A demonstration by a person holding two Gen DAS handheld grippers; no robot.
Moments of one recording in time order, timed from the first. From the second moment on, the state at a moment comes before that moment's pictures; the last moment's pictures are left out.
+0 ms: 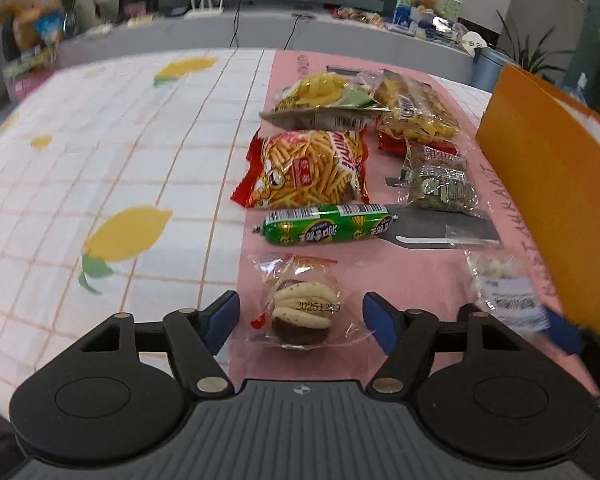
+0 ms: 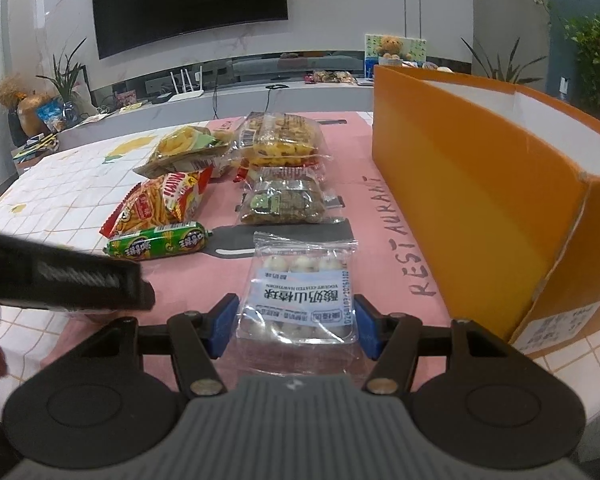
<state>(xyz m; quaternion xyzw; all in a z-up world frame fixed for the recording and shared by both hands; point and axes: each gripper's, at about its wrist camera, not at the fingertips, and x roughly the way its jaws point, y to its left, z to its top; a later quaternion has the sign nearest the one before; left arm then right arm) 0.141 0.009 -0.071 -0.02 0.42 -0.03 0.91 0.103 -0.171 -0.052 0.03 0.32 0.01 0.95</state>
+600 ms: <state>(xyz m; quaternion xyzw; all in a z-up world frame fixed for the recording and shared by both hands) 0.125 0.036 -0.026 -0.10 0.36 -0.03 0.93 0.091 -0.167 -0.025 0.00 0.28 0.03 0.96</state>
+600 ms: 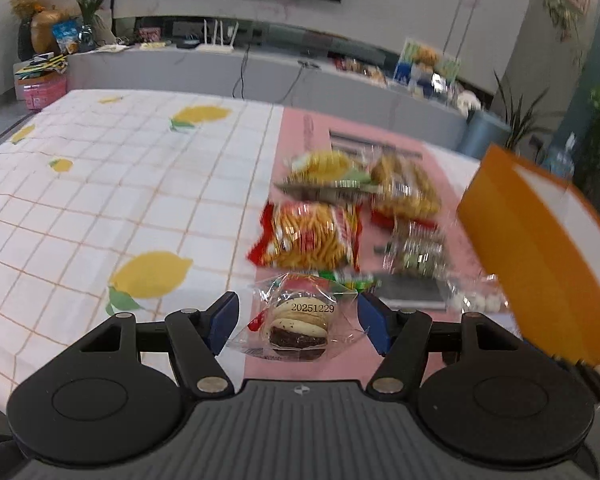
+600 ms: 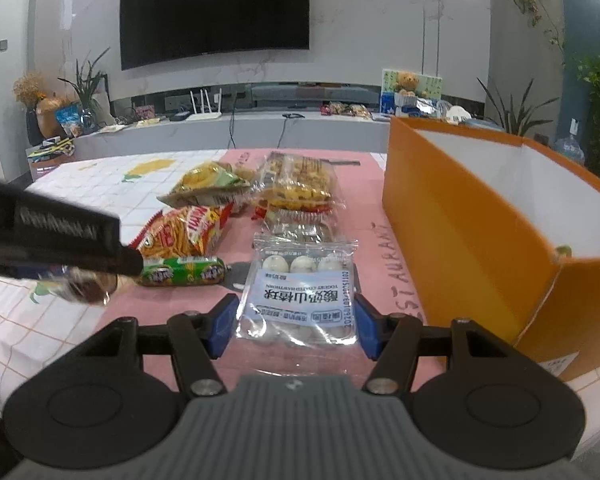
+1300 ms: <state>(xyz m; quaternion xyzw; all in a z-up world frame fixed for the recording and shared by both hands) 0.109 0.015 0.029 -0.14 0.30 -0.11 0.94 0.060 -0.300 0.084 -0.01 0.17 0.01 0.98</state>
